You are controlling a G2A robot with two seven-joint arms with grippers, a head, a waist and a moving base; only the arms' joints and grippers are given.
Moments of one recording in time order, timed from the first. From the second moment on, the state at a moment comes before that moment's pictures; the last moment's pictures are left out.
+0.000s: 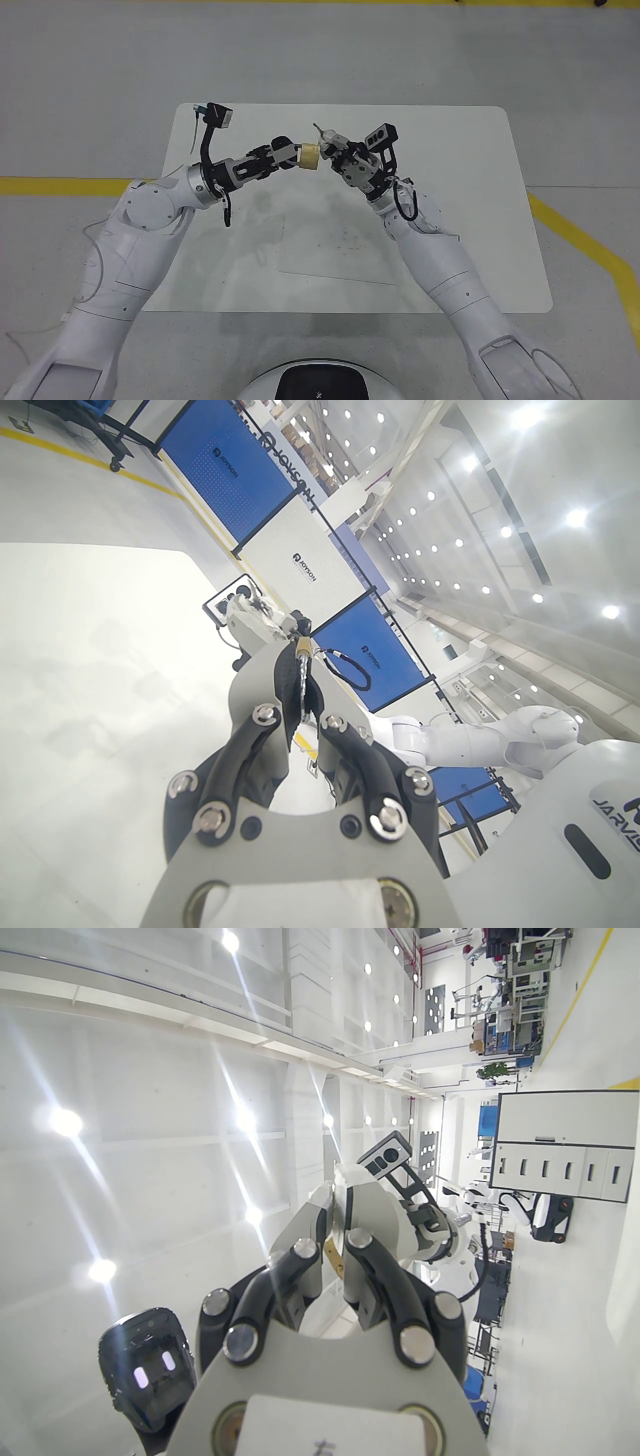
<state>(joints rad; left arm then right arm) 0.90 -1.15 -1.17 -1.37 -0.26 -0.59 -0.82 -0.88 -1.37 1.01 -1.09 0.95 -0.34 0.80</state>
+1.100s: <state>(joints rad) 0.90 -1.15 -1.15 -1.37 -0.17 -0.60 -0.78 -0.93 -1.38 1.07 -1.18 0.93 -0.27 0.84</state>
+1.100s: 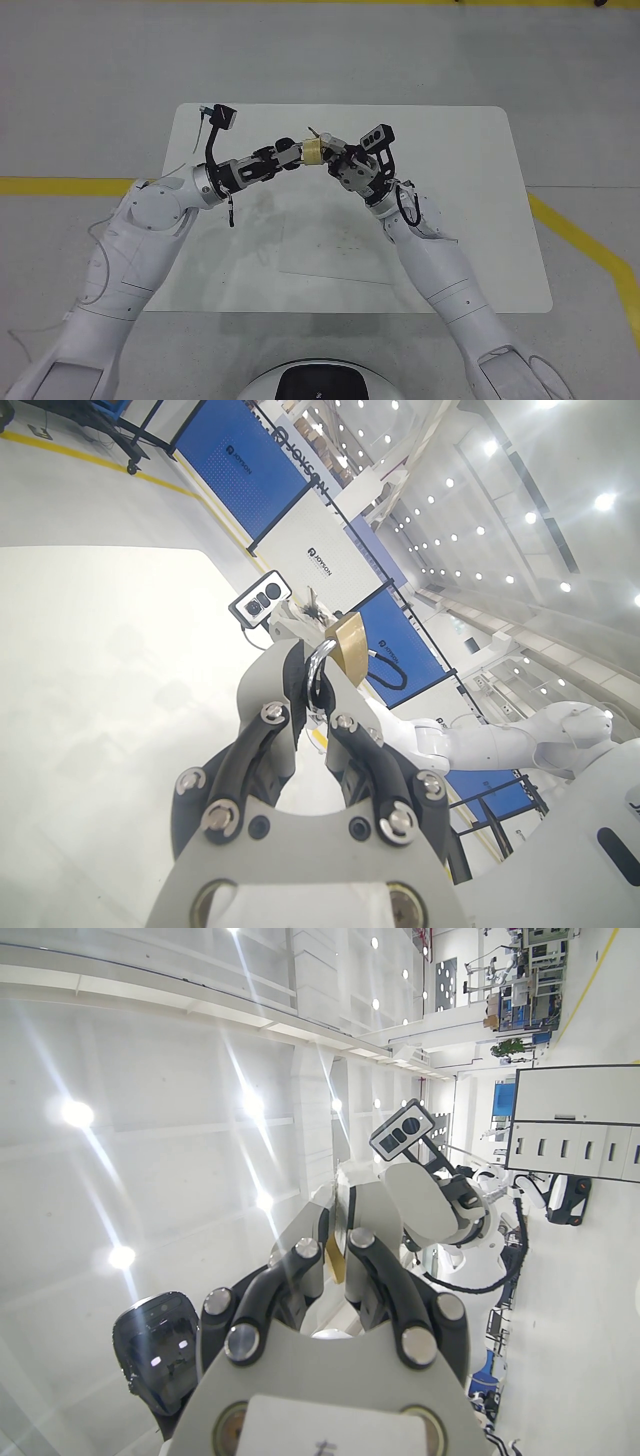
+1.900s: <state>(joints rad) 0.91 -1.15 -1.15 -1.38 -0.13 -0.60 -0.72 -0.97 -1.38 1.12 -1.25 0.88 -0.27 0.84</state>
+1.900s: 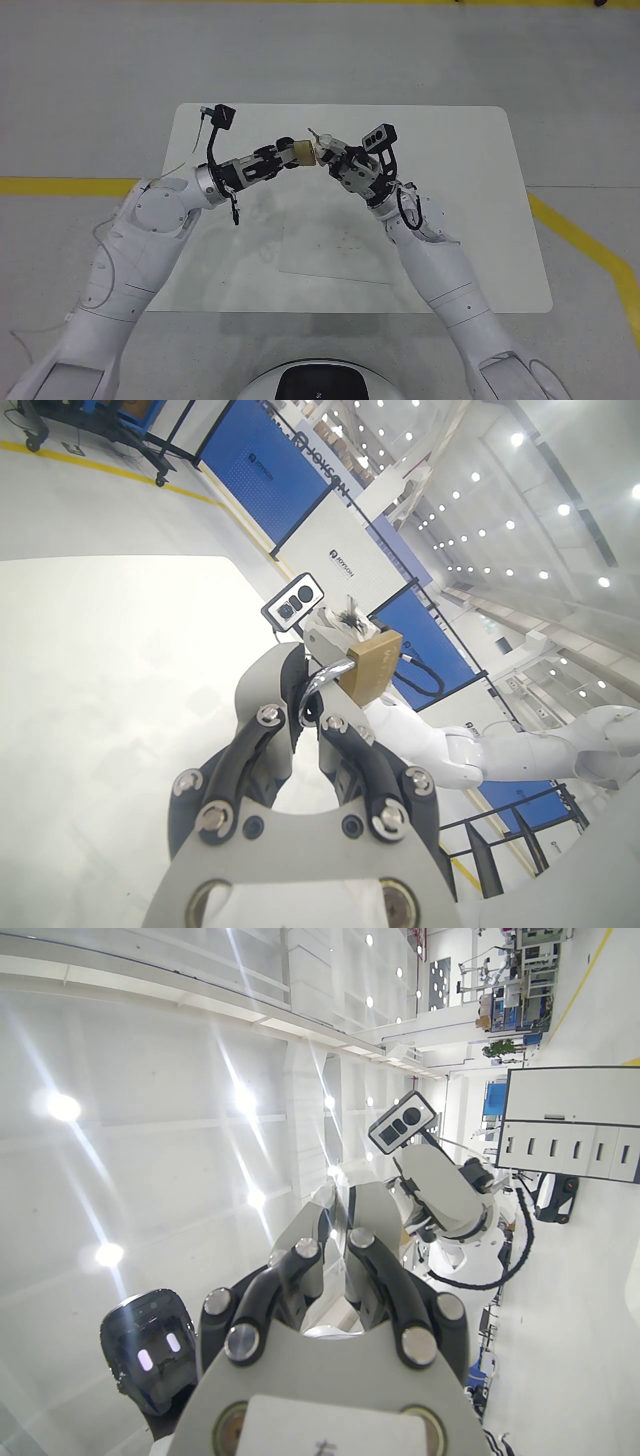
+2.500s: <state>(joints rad) 0.69 -1.15 -1.14 -1.07 -0.81 -0.22 -1.49 -1.20 -1.30 1.41 -1.52 0.51 -0.39 0.97</state>
